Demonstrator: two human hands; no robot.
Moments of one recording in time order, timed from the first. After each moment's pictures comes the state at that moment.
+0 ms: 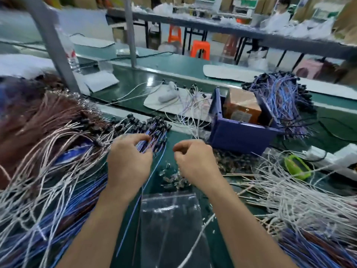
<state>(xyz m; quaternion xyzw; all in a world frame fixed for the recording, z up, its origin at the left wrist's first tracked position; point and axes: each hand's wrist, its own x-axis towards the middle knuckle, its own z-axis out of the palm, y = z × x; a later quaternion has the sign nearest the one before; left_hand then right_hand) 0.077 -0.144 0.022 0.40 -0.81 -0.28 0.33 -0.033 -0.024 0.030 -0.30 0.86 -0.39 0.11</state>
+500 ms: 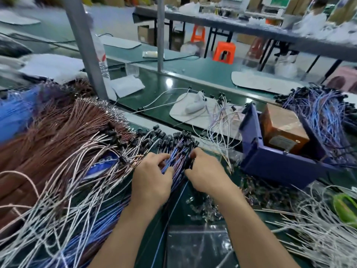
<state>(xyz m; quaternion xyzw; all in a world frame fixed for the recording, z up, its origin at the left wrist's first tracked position) 0.068 -0.182 0.000 0.40 -0.81 -0.32 0.27 -0.061 -0.103 0.020 -0.35 0.91 -0.15 0.17</state>
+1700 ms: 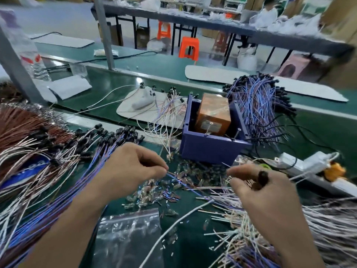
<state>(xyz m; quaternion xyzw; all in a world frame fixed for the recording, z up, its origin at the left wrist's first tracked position) 0.035 -0.102 0.090 0.20 -0.86 -0.47 0.08 -0.071 0.153 0.095 -0.22 0.89 -0.41 0.00</state>
